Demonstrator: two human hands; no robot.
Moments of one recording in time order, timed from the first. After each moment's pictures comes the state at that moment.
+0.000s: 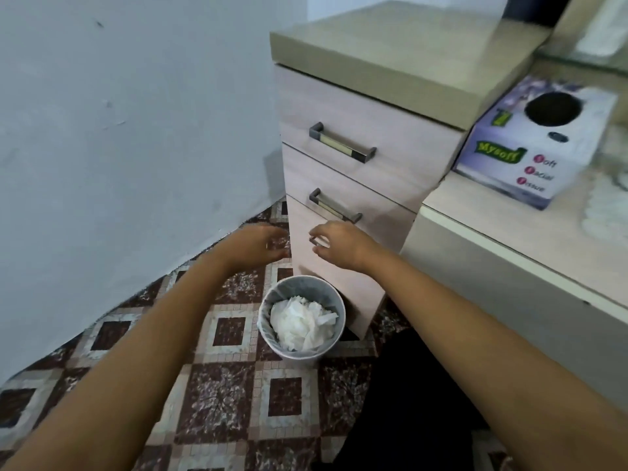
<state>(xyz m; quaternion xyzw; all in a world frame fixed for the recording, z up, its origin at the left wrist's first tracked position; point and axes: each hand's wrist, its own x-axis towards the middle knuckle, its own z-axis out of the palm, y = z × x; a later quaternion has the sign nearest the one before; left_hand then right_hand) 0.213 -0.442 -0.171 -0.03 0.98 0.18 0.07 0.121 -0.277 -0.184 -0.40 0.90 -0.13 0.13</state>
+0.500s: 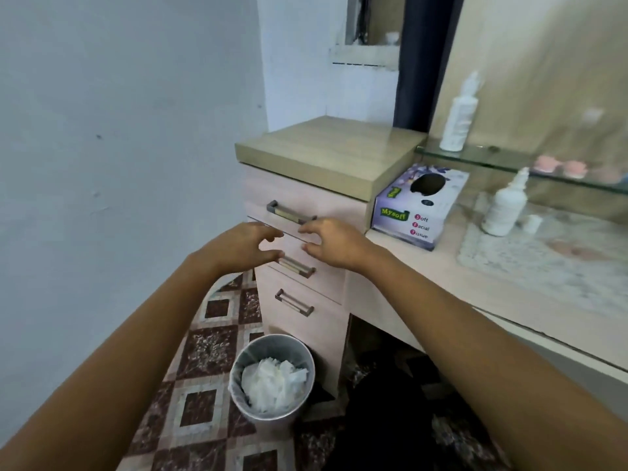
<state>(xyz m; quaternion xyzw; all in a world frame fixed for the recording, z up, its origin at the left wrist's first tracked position) 0.210 -0.393 -0.056 0.04 0.99 0.12 -0.04 0.148 -0.214 -0.050 -0.39 0.90 -0.17 -0.02</state>
